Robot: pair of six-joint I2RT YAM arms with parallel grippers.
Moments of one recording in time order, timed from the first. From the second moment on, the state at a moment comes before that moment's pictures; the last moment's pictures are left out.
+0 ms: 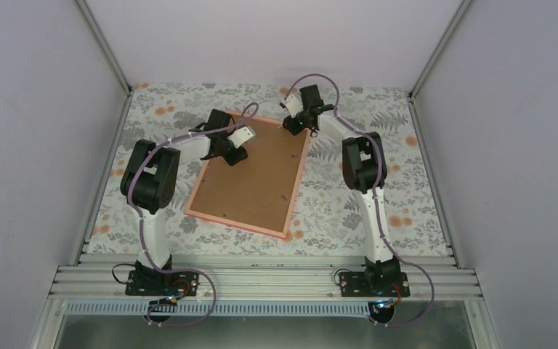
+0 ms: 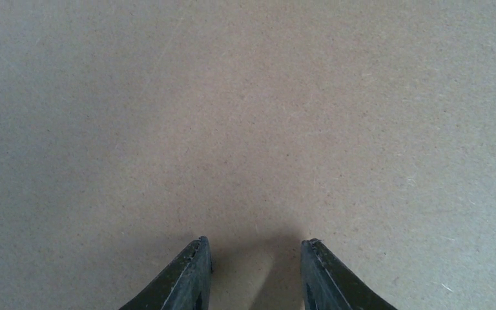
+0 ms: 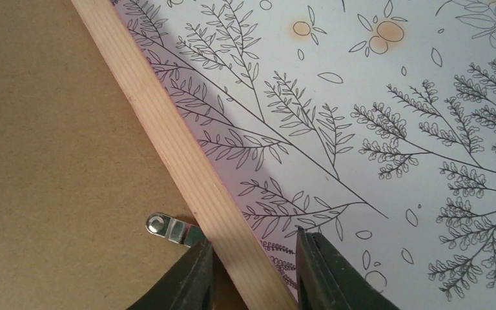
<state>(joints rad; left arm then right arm) -0.34 2.01 1.29 -0.29 0.31 0.49 0.33 2.48 2.02 -0.44 -0.28 -0.33</state>
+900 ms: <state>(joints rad) -0.34 2.06 1.36 -0.31 0.31 0.51 0.31 2.58 2.22 -0.61 -0.38 -0.43</state>
